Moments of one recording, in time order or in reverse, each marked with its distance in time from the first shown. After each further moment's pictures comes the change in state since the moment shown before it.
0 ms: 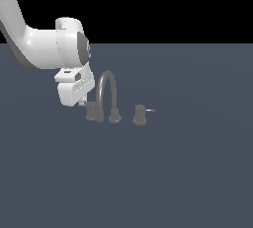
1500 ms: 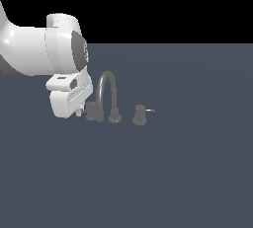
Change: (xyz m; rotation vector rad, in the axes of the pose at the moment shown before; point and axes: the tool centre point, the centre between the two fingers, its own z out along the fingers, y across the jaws) arm 0.021 0.066 0.000 -0.004 -0.008 -0.026
